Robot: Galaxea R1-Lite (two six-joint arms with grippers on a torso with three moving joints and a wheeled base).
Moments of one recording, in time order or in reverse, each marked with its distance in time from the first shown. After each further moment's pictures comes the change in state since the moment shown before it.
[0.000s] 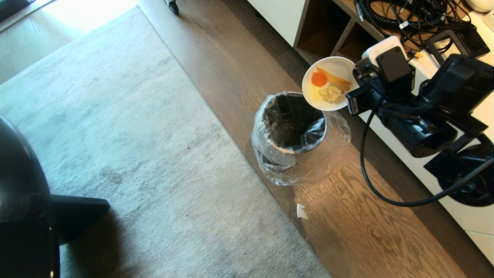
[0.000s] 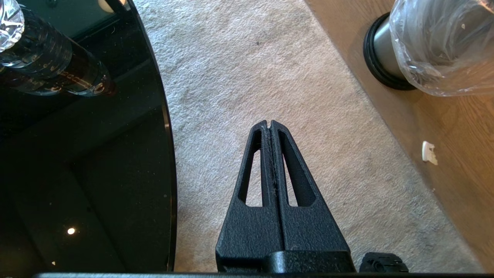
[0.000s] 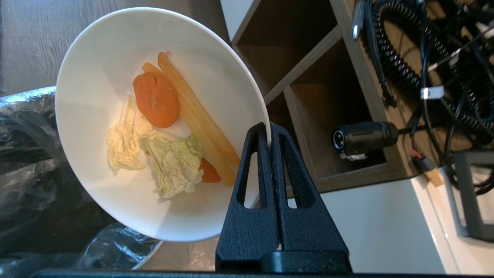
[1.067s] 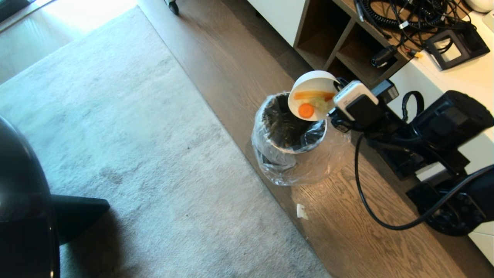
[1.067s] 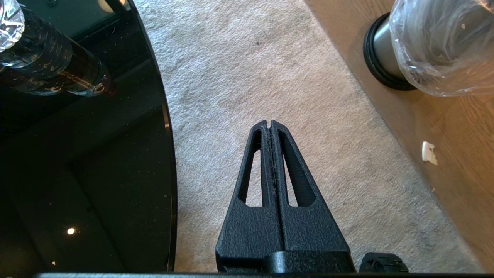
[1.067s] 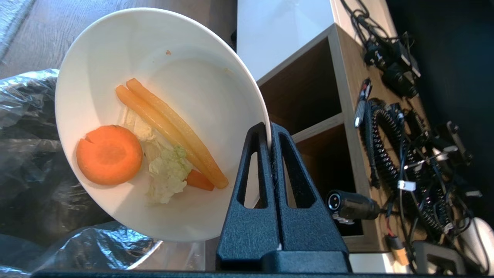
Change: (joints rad) left arm 0.000 0.000 0.000 0.000 0.000 0.001; right arm 0.040 0.081 0.163 -0.362 0.183 -0.374
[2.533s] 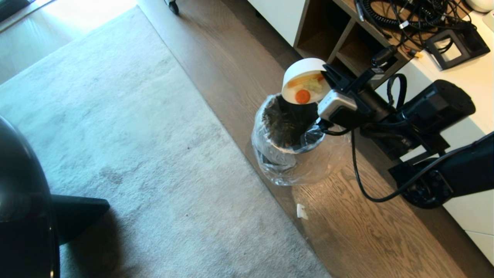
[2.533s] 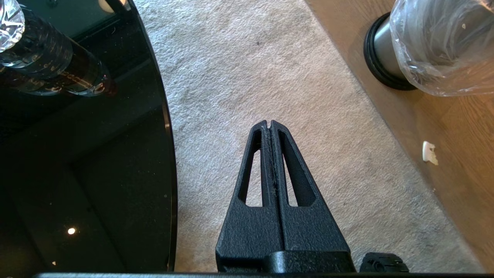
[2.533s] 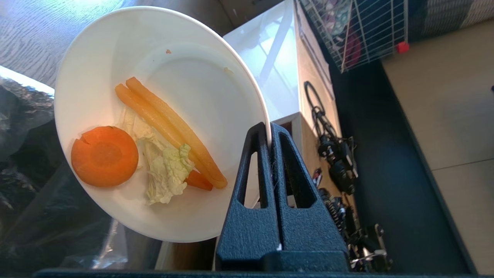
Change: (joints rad) left arm 0.000 0.000 0.000 0.000 0.000 0.000; right arm -0.070 0.096 -0.163 -0.042 0.286 -0.302
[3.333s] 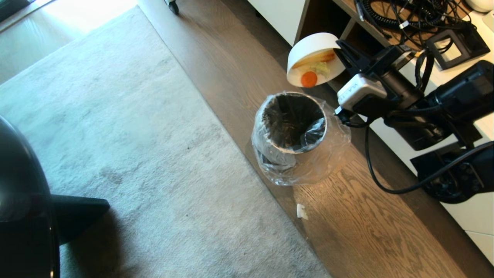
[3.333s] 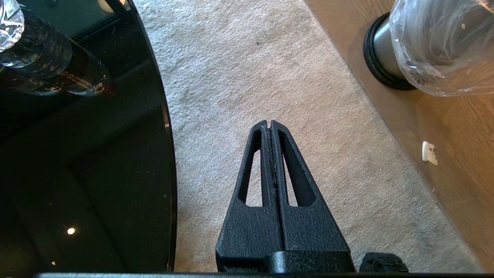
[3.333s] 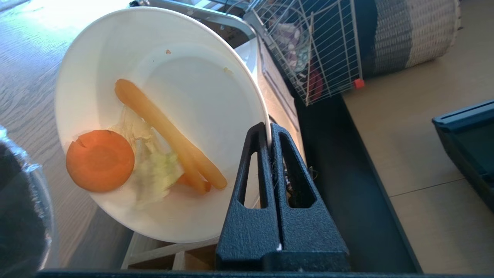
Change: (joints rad) left arm 0.000 0.000 0.000 0.000 0.000 0.000; right arm -0.017 -0.097 -0.006 0.000 0.118 -0.006
